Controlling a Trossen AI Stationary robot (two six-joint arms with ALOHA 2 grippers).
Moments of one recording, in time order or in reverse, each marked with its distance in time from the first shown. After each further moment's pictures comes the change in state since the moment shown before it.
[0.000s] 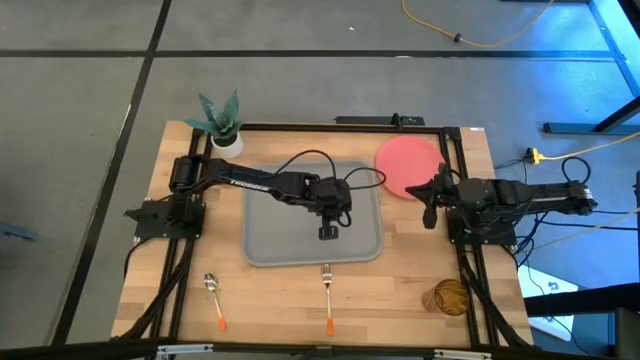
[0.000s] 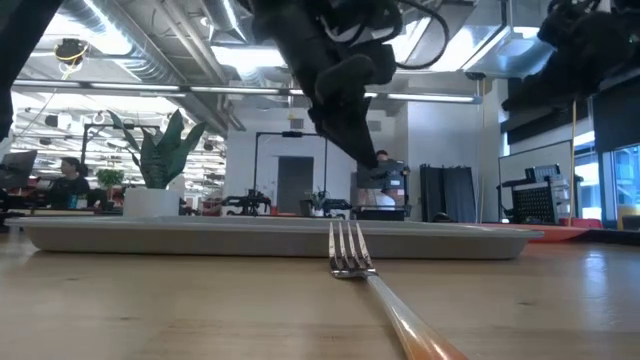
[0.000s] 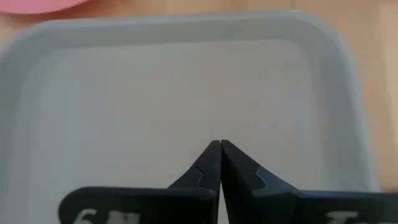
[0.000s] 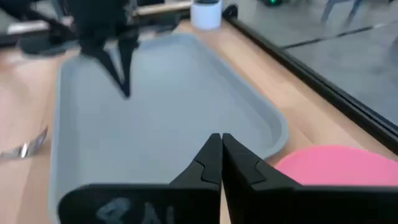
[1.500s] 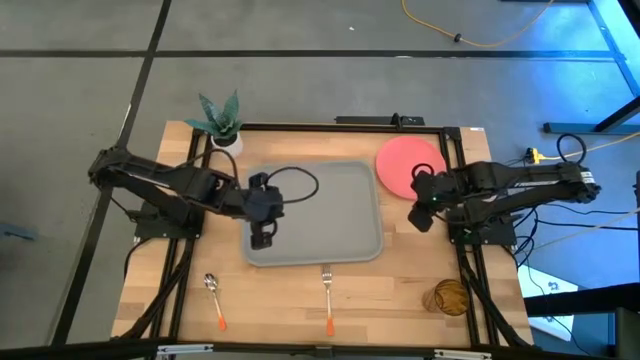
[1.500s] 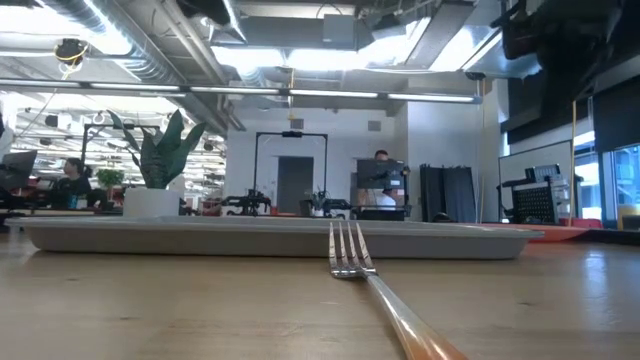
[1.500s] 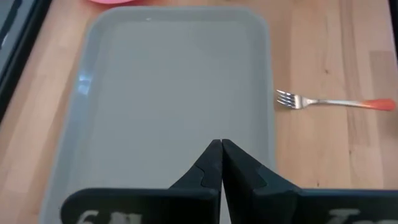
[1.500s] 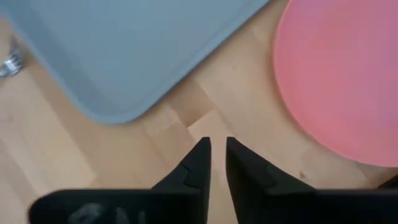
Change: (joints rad) left arm -0.280 -0.663 -0.218 -0.395 -0.233 -0.291; right arm -0.044 0.597 0.498 -0.648 -0.266 0.495
